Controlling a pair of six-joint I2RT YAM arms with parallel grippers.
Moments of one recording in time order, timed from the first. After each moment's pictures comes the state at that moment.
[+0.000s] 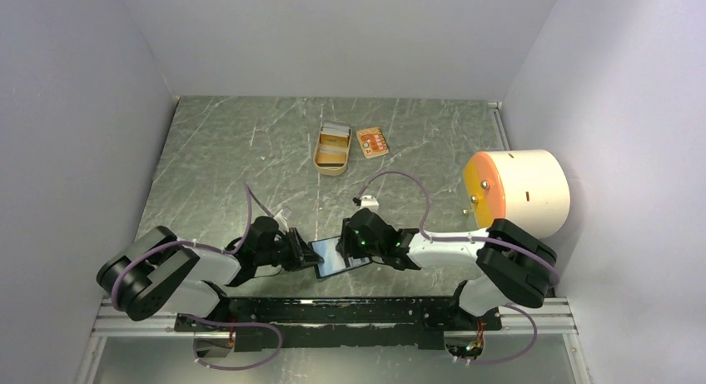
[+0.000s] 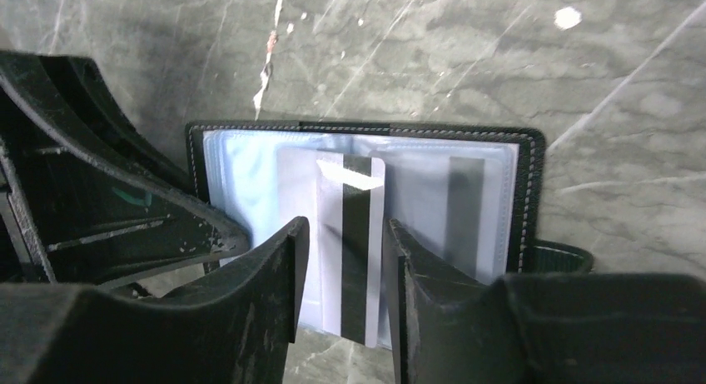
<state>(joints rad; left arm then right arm) -0.69 1.37 0.11 0.65 0.38 -1.14 1.03 1.46 0.57 0.11 0.16 0.78</state>
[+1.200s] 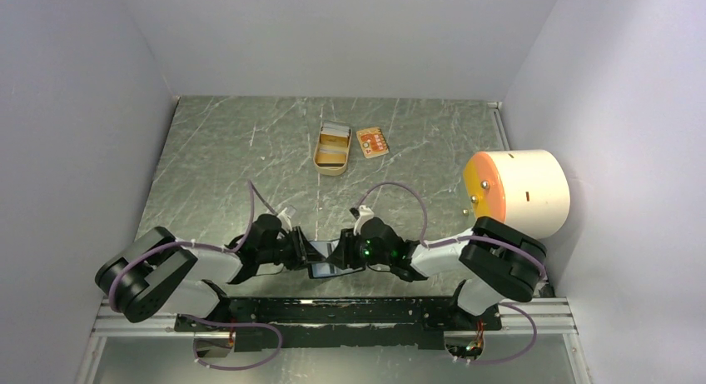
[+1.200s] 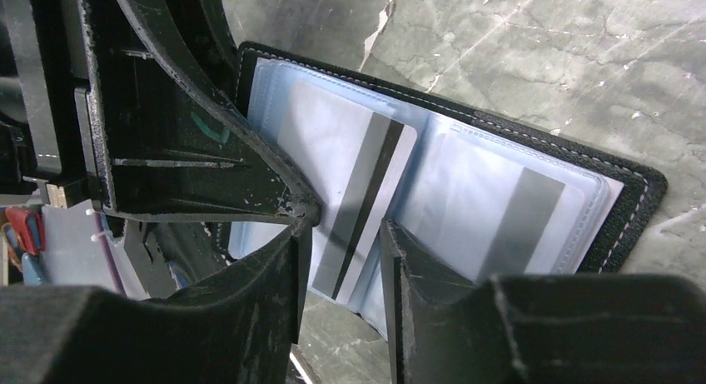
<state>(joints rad) -0.70 1.36 0.14 0.61 0.39 -1.12 1.02 1.53 0.39 0.59 -0.11 0.78</state>
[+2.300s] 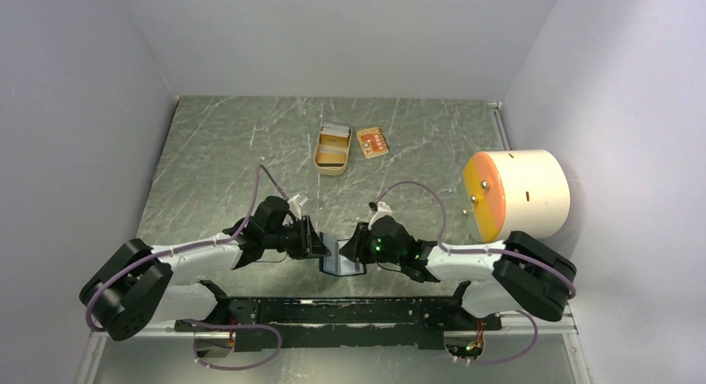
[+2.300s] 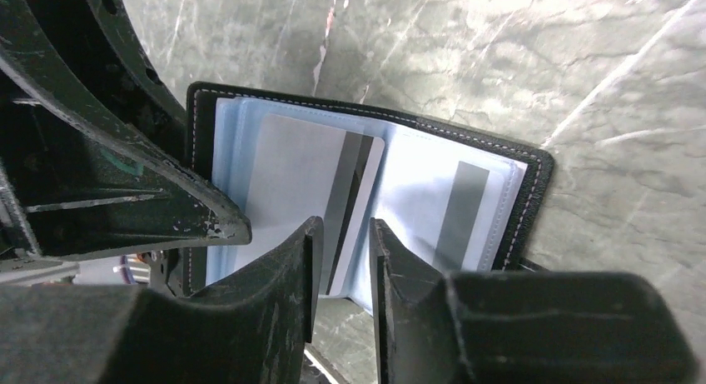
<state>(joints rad) -0.70 1.25 0.37 0.19 0.46 -0.94 0.99 1.36 0.35 0.43 0.01 0.91</state>
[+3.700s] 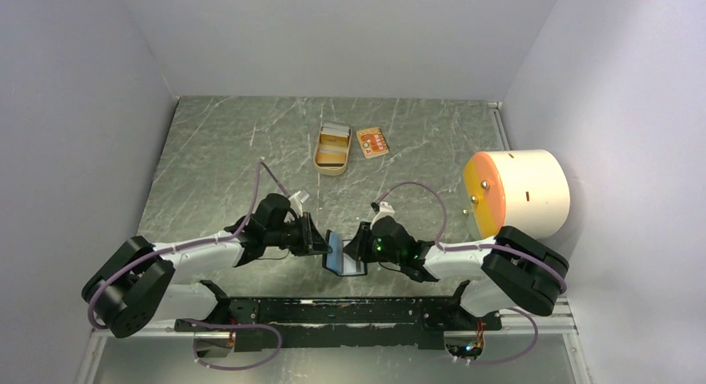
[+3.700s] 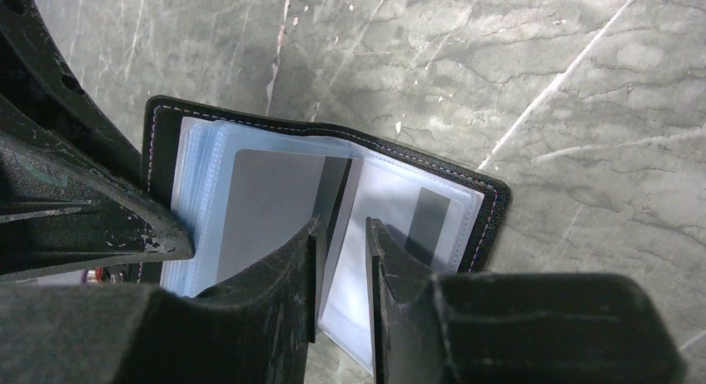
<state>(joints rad) -0.70 1.25 0.39 0.21 0.45 -0.95 0.96 1.39 0.33 0.46 0.06 0.86</state>
